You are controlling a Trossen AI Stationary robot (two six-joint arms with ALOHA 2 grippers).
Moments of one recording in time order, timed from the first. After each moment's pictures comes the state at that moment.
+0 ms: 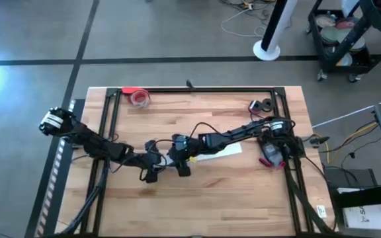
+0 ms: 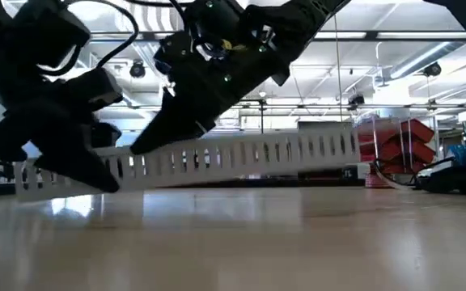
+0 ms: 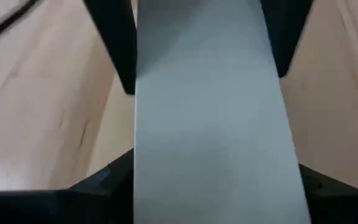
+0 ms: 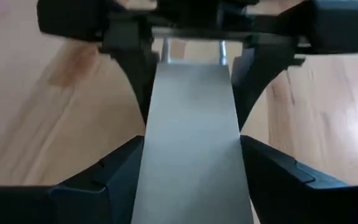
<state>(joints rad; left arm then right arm) -0.31 1.38 0.37 0.28 -0.35 -0.23 0.06 2.23 1.47 0.08 -0.12 -0.11</state>
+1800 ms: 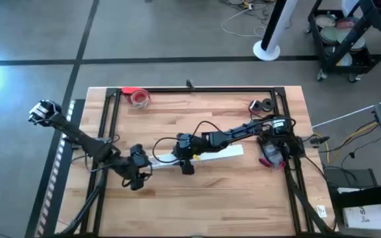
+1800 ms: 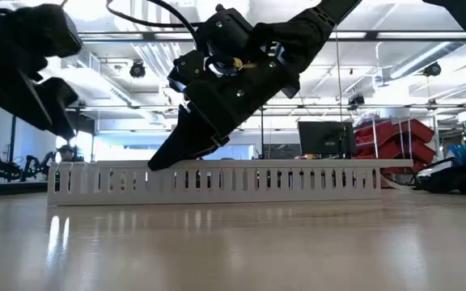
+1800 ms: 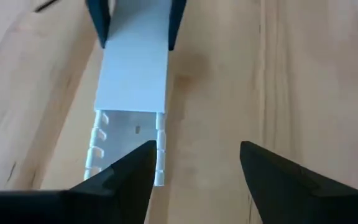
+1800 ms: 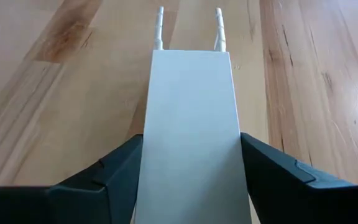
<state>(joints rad) -0.61 1.02 0.52 -0.39 -0.44 -0.69 0.01 2.23 1.37 0.07 -0.15 -0.10</state>
